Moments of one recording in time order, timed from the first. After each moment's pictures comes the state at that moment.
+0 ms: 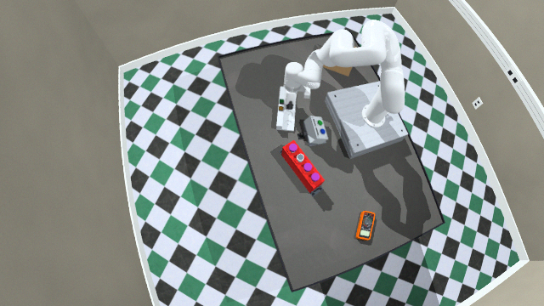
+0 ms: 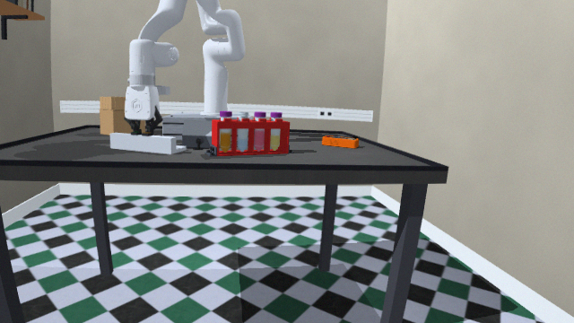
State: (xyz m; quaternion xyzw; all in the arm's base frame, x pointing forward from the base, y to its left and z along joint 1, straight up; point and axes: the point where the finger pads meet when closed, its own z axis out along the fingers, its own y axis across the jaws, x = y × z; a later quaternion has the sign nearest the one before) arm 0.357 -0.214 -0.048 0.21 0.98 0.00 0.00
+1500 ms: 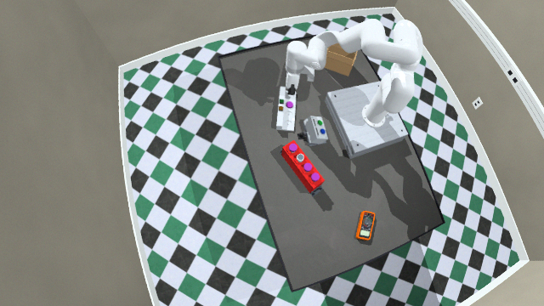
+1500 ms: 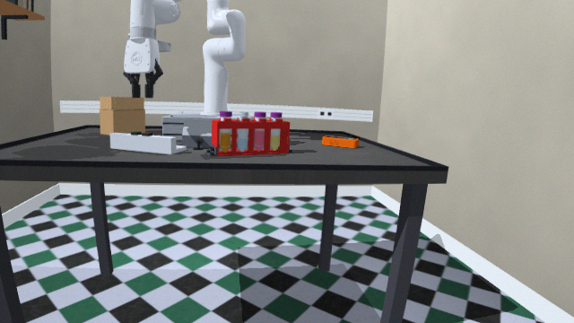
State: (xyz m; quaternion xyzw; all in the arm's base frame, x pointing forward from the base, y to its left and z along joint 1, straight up) arm 0.359 -0.213 0.088 0.21 0.98 0.00 0.00
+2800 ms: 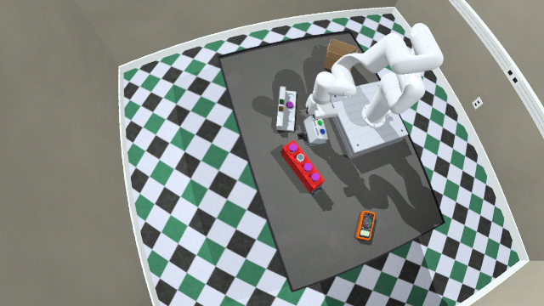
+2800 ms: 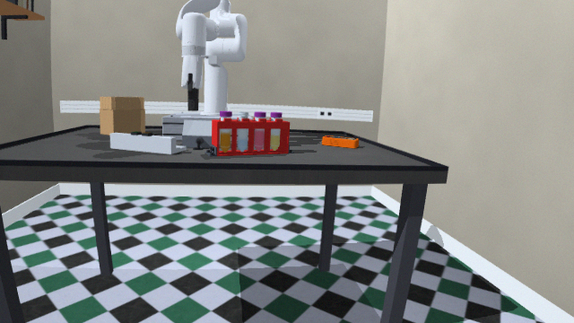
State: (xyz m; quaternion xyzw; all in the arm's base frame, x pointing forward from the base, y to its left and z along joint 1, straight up) arm 0.297 -0.066 0.048 0.75 0.66 0.00 0.00
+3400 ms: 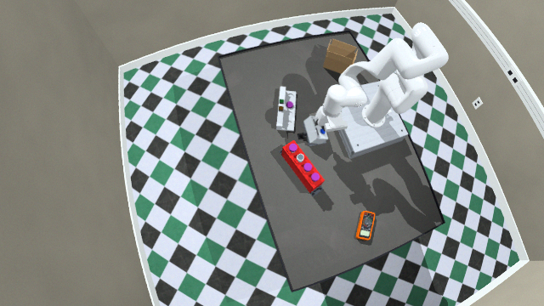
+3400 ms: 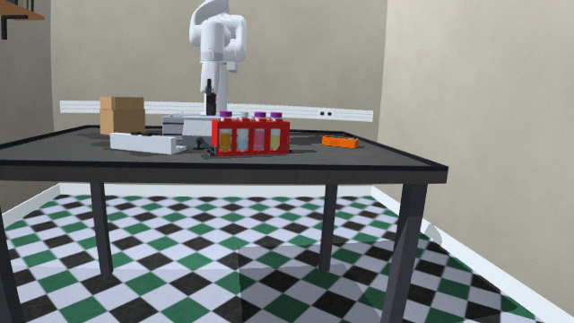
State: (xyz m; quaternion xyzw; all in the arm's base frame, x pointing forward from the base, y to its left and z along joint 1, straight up) arm 0.276 -0.009 0.033 0.75 0.66 0.00 0.00
